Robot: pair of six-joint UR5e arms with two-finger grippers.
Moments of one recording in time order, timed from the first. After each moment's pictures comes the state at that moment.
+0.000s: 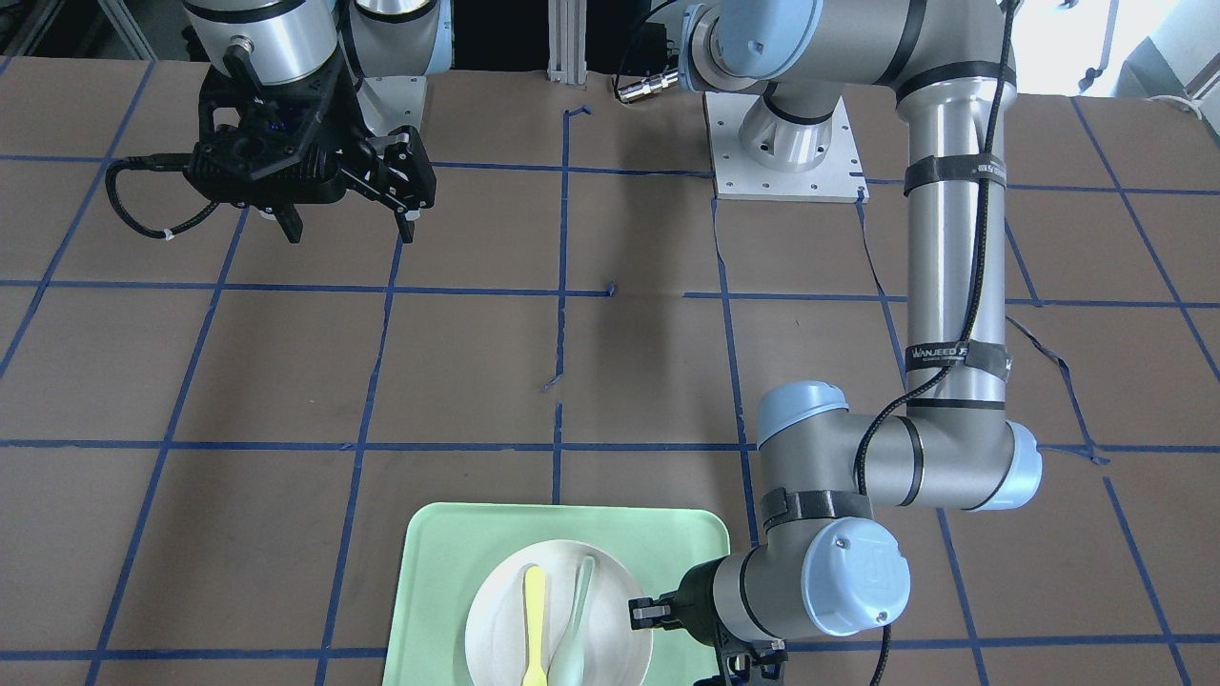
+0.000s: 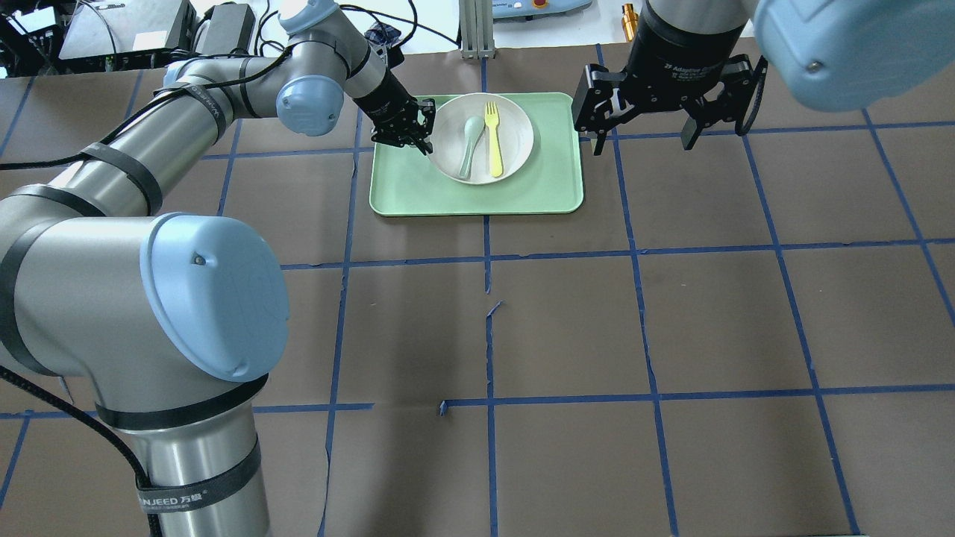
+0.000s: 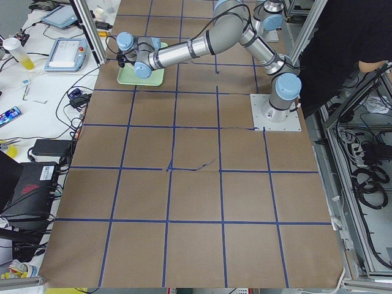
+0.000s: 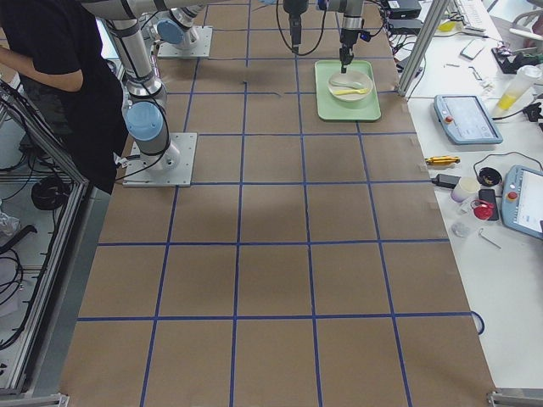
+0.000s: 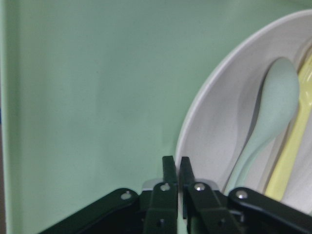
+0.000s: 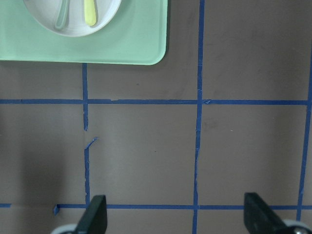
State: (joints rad) left arm -1.62 -2.43 -1.14 -1.15 1.17 -0.17; right arm 1.71 -1.52 1.45 -1.55 -1.57 0.12
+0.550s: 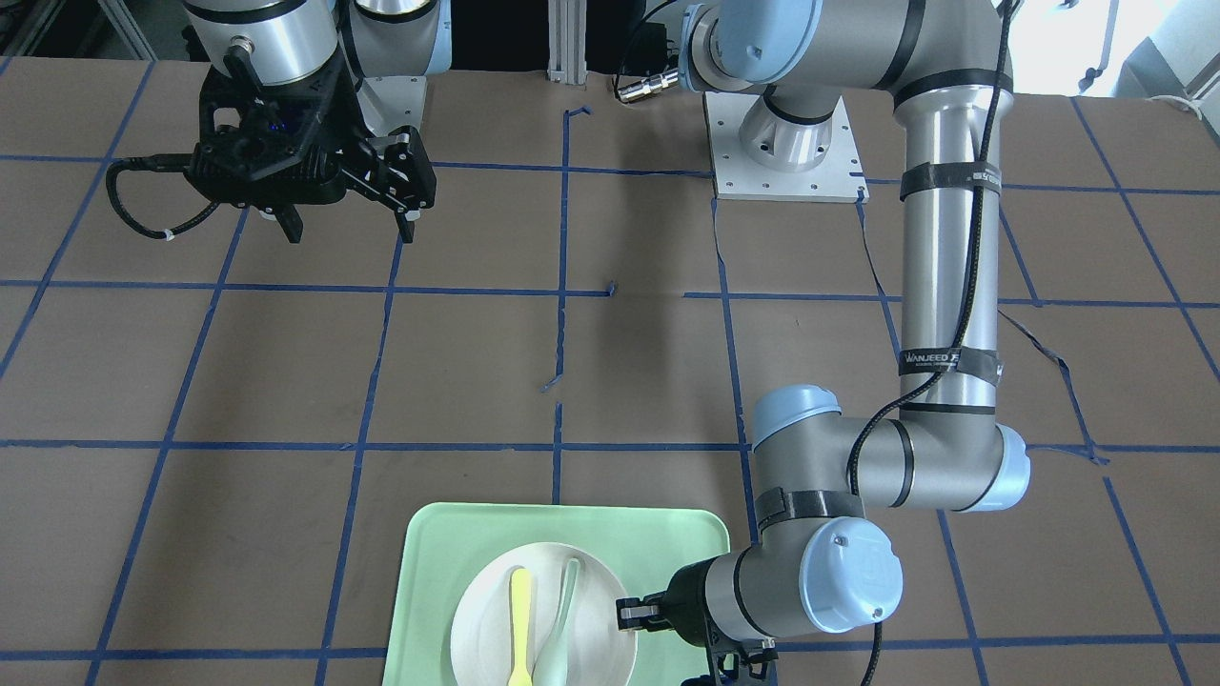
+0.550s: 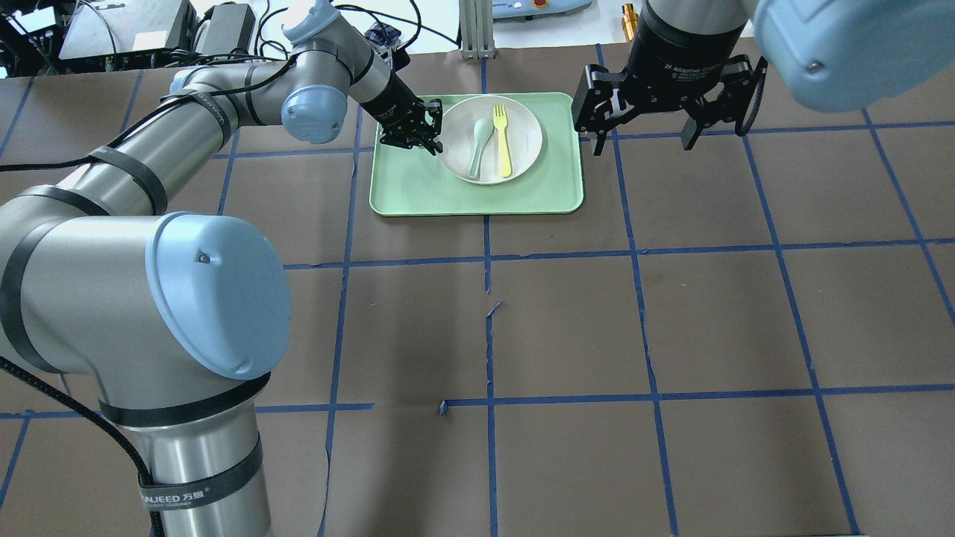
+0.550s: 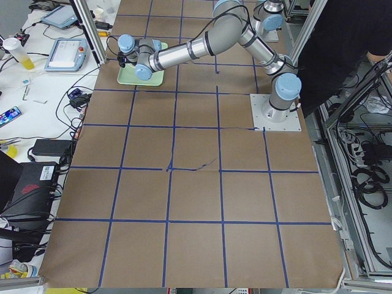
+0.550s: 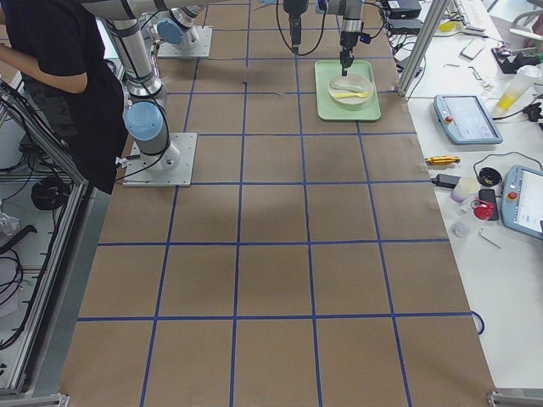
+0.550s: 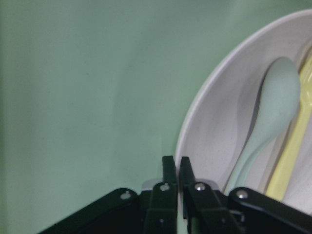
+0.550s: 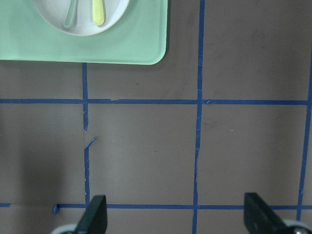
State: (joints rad) left arm -1.62 -2.43 -1.17 -1.09 1.09 -0.16; right arm 1.71 -1.52 1.45 -1.55 -1.57 0.12
